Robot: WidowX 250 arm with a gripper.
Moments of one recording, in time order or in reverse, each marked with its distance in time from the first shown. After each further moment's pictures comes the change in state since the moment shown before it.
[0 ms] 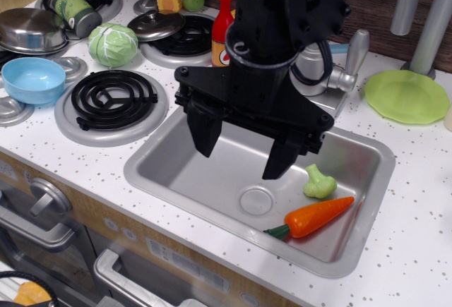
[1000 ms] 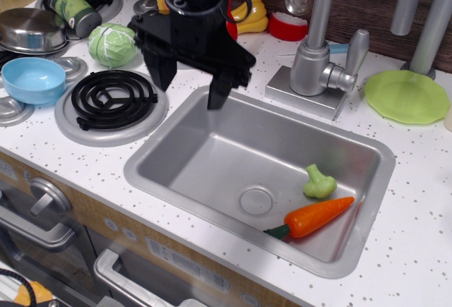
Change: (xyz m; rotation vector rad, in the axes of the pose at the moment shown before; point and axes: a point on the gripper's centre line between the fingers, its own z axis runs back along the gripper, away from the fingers) arm 0.077 0.068 -0.034 0.039 -0.127 -0.027
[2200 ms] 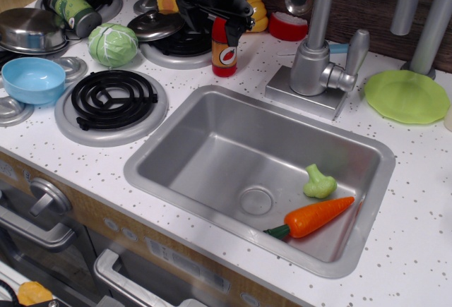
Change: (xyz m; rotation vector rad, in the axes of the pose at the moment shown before) arm 0.120 0.026 -0.063 -0.107 -0.255 -0.138
